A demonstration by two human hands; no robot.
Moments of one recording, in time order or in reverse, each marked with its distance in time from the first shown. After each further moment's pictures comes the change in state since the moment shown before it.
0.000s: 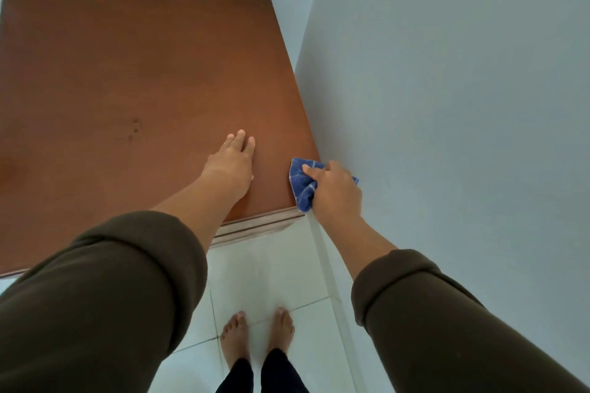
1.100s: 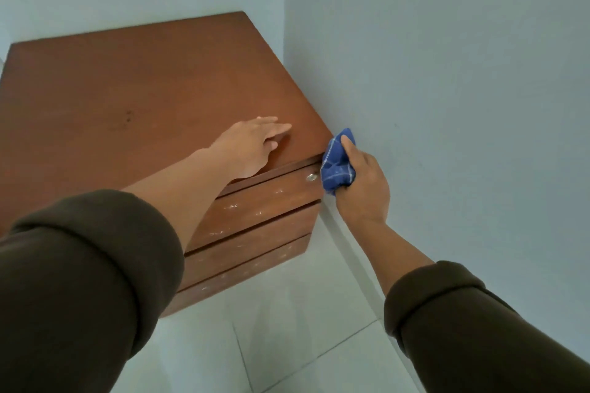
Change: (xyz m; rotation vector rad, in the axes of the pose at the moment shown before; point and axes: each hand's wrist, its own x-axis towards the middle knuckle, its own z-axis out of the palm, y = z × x) left_hand -0.030 0.013 0.031 0.004 0.344 0.390; right_hand -0.046 0.060 0.094 0.528 0.586 0.009
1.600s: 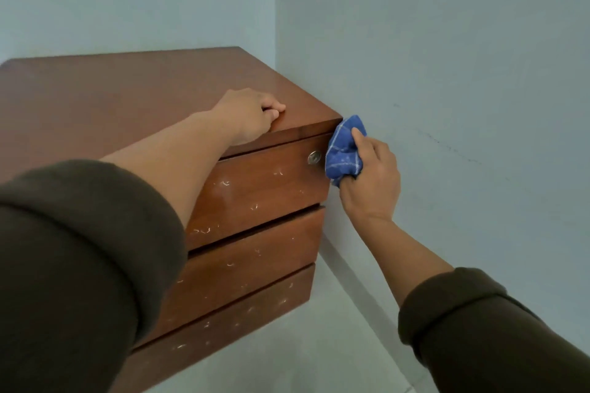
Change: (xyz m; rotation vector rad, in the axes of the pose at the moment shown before) left_hand -0.005 0.000 0.030 -0.042 0.280 0.039; right_hand -0.014 0.062 0.050 -0.096 0.388 -0.285
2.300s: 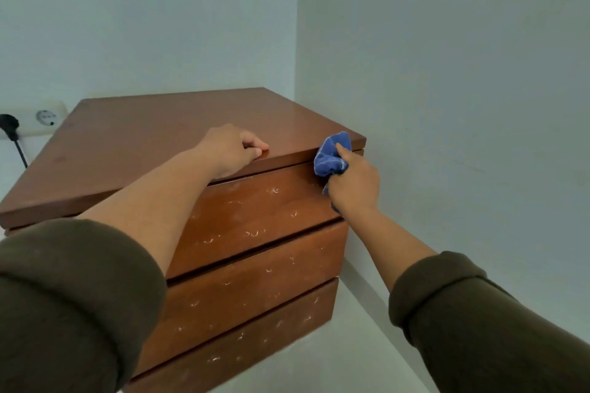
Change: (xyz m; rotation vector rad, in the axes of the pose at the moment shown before) left_hand -0.088 -0.059 -0.035 -0.040 0.067 -0.092; right_hand -0.024 -0.098 -0.005 0.024 -0.216 0.152
